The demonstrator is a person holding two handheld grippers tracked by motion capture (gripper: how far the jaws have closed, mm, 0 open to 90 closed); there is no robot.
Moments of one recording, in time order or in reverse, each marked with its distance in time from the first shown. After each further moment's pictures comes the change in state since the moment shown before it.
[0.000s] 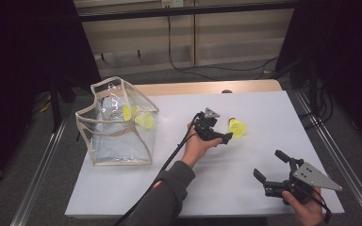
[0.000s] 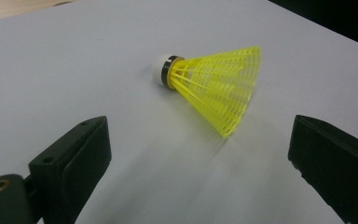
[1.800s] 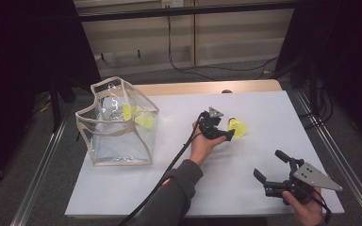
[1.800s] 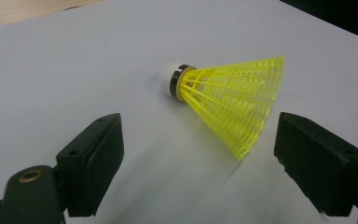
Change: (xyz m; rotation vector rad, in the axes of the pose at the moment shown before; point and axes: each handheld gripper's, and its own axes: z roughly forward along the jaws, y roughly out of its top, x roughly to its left) left arm -0.002 0.003 0.018 -0.011 0.061 -0.003; right arm 0.000 0.000 0.000 -0.005 0.002 -0.001
